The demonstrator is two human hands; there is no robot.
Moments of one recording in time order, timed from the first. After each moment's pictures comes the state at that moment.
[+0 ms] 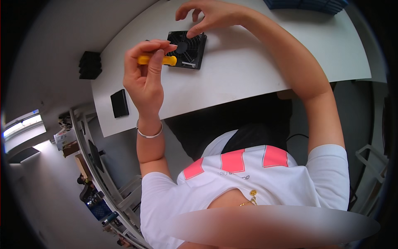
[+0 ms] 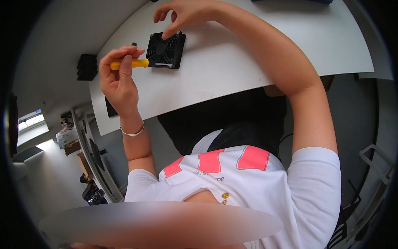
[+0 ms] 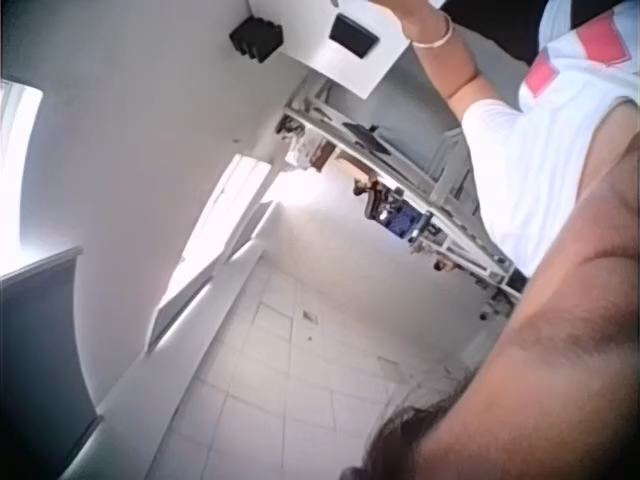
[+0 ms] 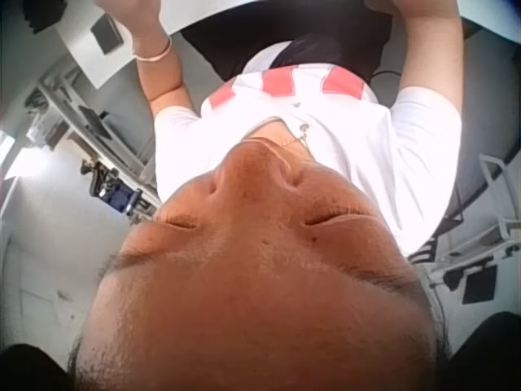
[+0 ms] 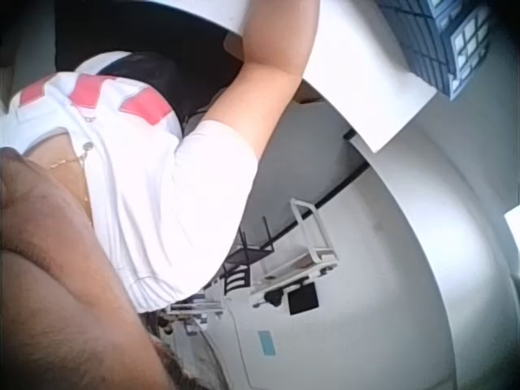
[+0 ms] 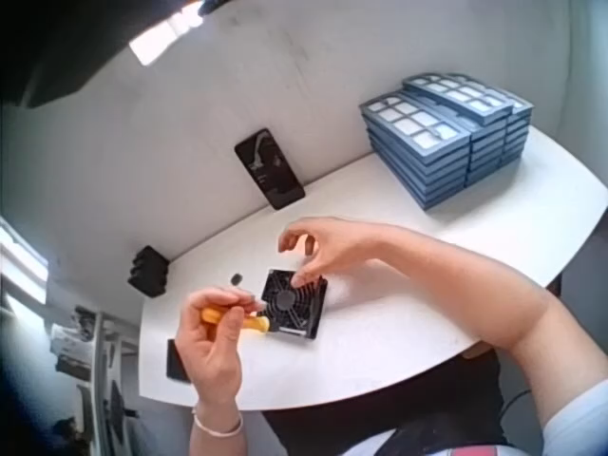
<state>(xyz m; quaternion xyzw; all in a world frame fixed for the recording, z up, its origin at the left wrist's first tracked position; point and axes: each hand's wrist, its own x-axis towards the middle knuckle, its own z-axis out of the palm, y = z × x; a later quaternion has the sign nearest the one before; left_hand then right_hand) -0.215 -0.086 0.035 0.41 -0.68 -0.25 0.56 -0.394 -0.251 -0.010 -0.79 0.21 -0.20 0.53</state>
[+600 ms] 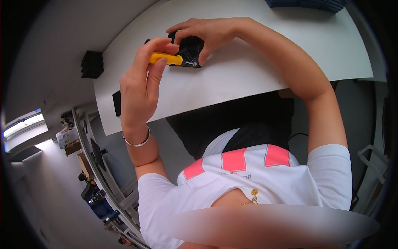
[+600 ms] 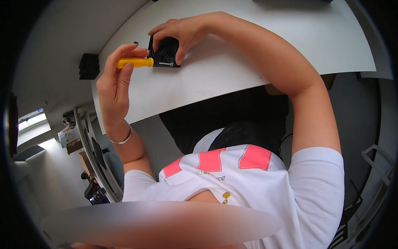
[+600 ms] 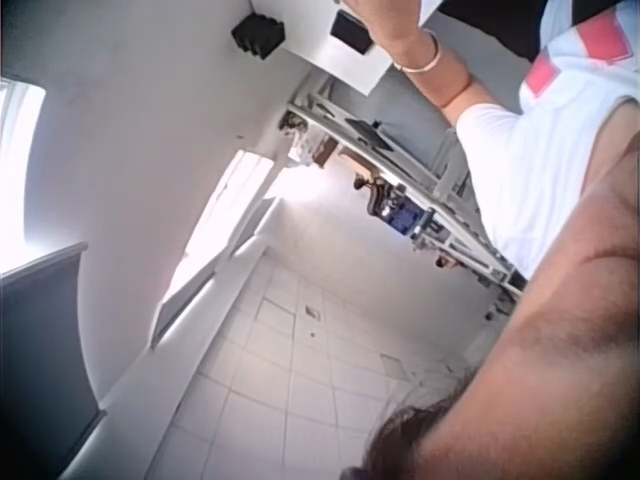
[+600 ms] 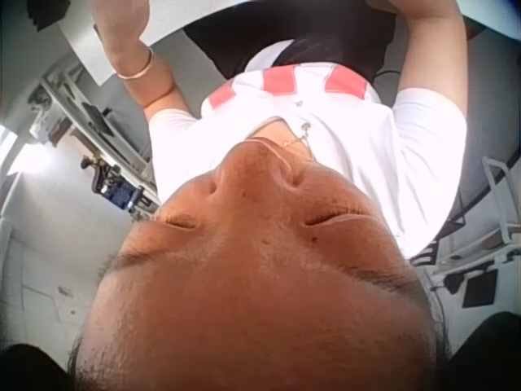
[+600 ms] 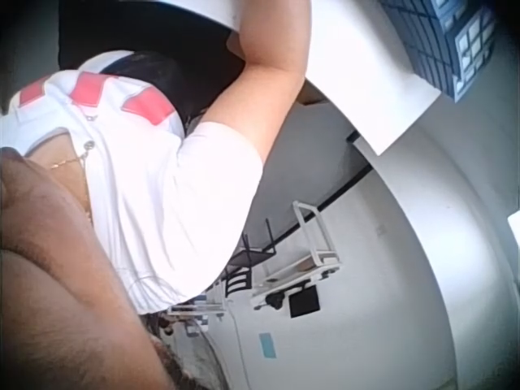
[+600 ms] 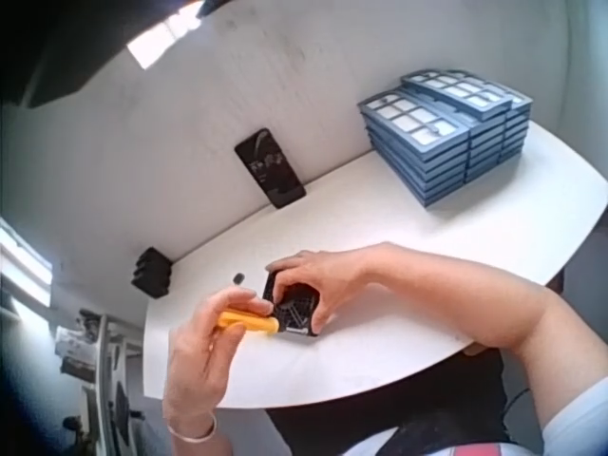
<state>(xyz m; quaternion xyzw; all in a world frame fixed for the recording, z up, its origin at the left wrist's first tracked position) -0.216 -0.075 0.078 0.49 -0.80 -0.13 0.33 -0.378 -0.220 -0.027 -0.92 0.13 -0.15 0.35</state>
